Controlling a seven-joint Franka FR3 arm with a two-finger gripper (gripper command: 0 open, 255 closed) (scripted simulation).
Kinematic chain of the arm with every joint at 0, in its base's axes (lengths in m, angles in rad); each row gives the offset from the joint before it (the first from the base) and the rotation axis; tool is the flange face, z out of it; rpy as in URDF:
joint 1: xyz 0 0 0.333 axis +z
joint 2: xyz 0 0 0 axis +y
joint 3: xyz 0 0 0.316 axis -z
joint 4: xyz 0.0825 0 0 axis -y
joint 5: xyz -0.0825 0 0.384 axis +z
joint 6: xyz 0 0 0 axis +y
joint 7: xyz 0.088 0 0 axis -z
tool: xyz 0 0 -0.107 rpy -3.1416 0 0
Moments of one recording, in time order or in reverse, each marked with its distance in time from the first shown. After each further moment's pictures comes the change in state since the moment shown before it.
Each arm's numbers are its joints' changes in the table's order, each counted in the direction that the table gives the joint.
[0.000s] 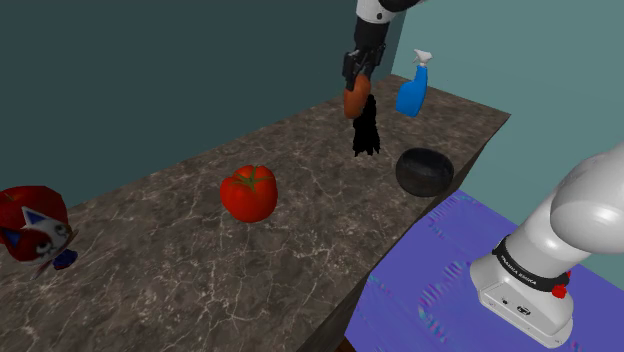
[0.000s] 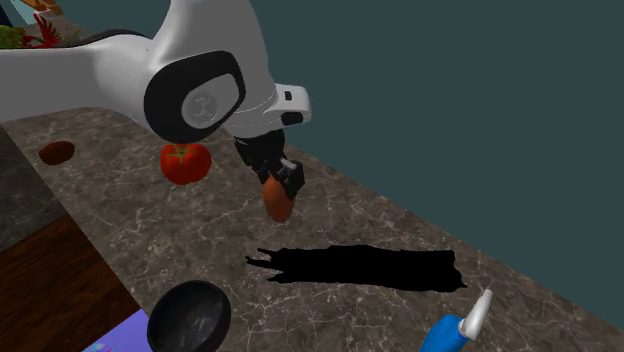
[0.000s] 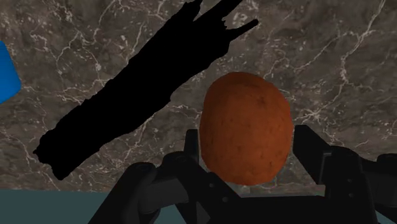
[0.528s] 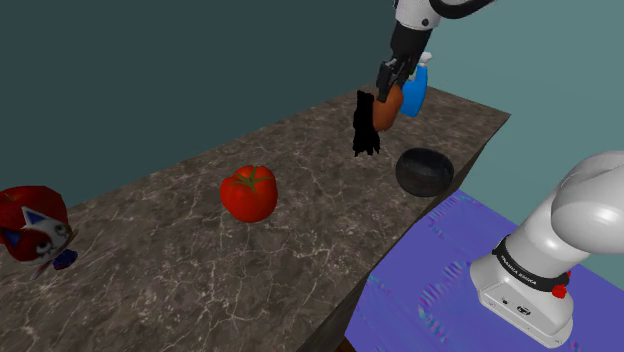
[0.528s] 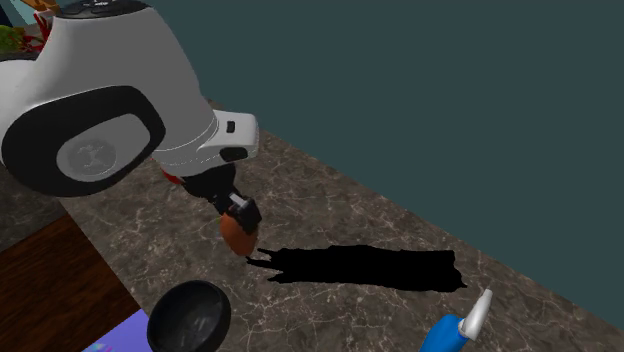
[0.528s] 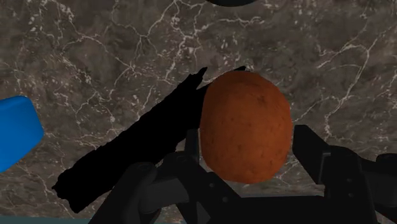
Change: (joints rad) arm 0.011 -0.320 0.013 -0.294 0.031 0.025 -0.021
